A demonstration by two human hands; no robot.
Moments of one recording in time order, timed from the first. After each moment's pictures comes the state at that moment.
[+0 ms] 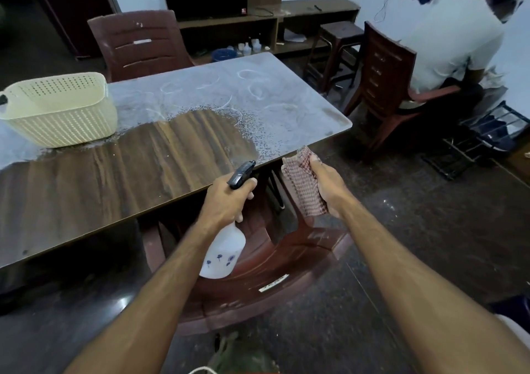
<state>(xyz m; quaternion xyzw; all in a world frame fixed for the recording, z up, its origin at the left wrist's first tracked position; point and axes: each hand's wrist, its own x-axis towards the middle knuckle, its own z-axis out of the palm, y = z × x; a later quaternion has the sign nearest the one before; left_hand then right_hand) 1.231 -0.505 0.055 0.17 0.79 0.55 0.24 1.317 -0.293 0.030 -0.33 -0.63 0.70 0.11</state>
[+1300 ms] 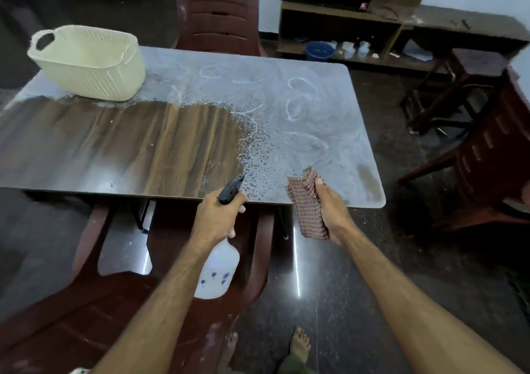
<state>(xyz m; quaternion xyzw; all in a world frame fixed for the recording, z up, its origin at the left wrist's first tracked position) 1.180 -0.262 0.018 -0.15 0.80 0.57 0.11 1.171 -0.030 -0.018 -0.21 -0.70 0.68 -0.09</state>
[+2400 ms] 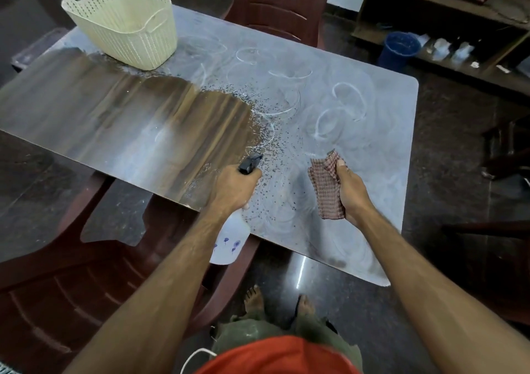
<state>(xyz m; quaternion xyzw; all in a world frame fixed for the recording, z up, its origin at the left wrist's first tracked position) 1.027 -0.176 -0.004 -0.26 0.83 0.48 0.10 0.958 0.054 -0.056 -0.17 -0.71 0.65 -0.20</state>
